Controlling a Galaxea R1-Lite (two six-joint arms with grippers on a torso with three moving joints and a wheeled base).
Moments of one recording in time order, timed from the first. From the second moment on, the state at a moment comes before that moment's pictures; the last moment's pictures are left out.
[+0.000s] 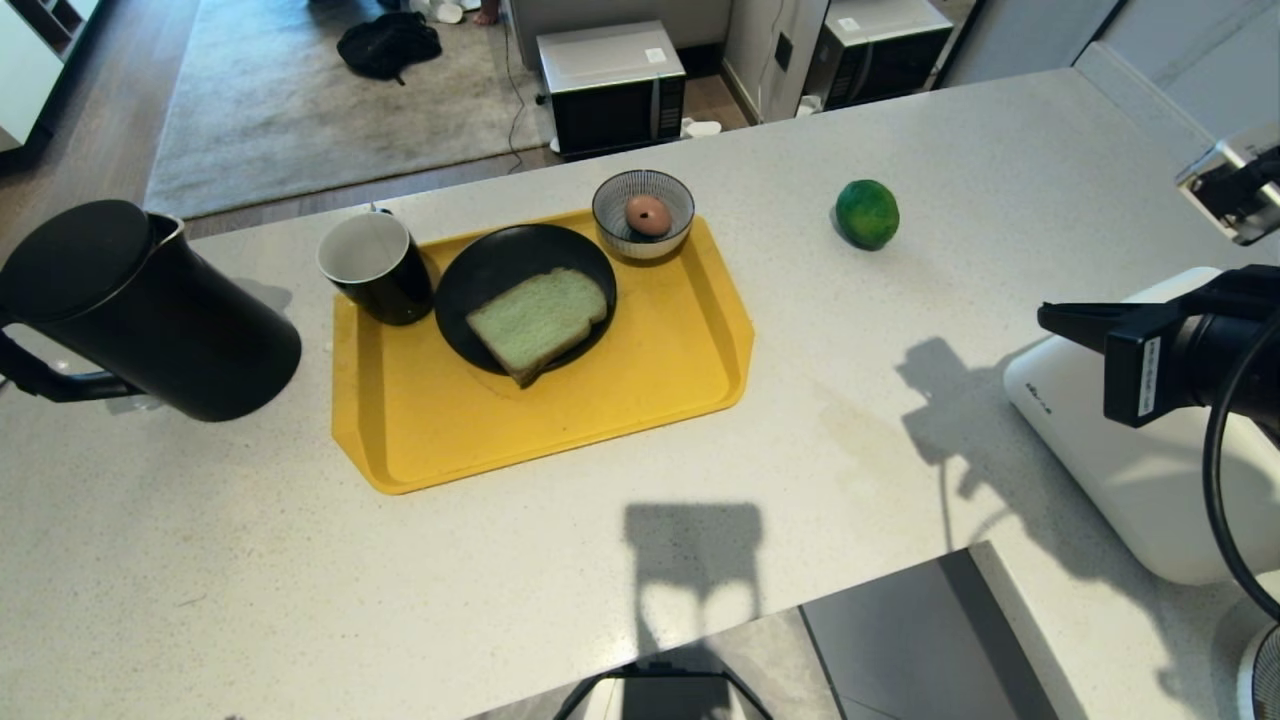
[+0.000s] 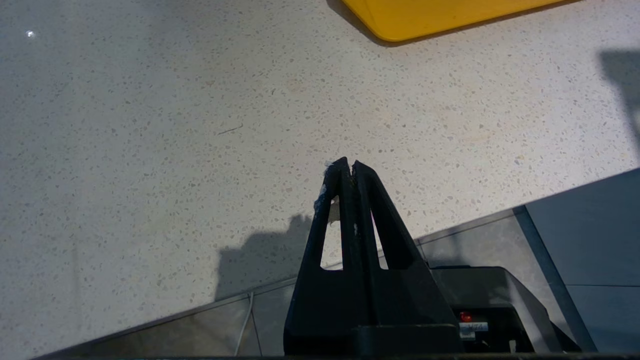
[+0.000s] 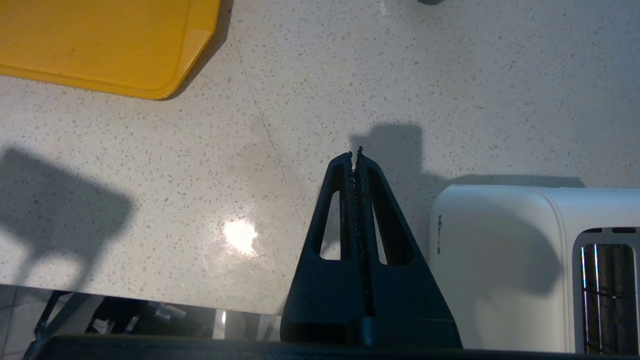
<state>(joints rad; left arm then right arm) 0.00 0.00 0.00 -0.01 0.00 0.00 0.34 1.28 -0.98 -0.09 -0.12 -0.22</state>
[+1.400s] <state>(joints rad) 0.00 0.00 0.00 -0.01 0.00 0.00 0.34 1.34 -1.04 -0.09 -0.12 -0.22</state>
